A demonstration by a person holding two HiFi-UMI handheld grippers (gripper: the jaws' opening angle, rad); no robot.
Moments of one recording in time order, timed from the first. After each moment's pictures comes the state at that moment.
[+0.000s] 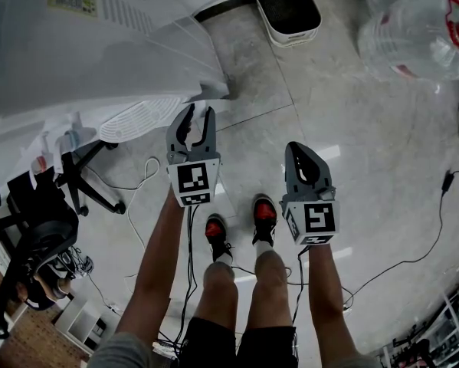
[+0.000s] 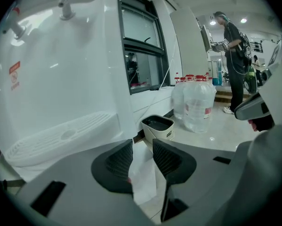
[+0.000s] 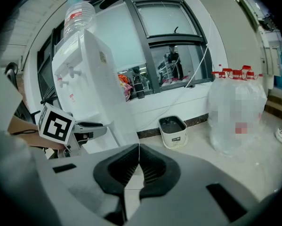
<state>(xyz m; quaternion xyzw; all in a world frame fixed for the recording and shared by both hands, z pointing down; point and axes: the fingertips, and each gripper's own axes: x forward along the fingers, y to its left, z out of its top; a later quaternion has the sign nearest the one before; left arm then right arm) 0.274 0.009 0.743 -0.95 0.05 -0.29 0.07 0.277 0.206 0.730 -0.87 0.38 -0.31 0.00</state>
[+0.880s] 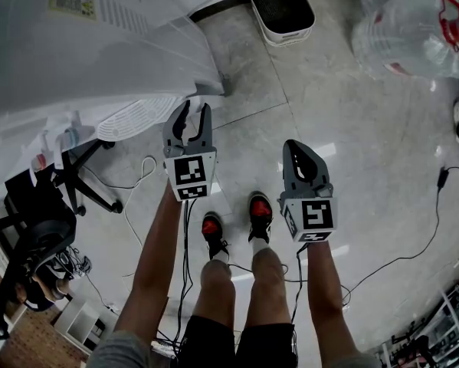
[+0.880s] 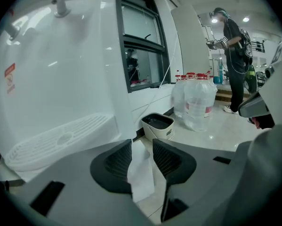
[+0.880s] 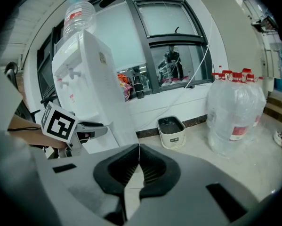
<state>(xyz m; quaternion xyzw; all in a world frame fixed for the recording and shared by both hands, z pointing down) 0.280 0.008 0.744 -0.95 0.05 -0.31 0.06 0.280 0.213 0.722 -0.87 0.38 -0.32 -0.01</state>
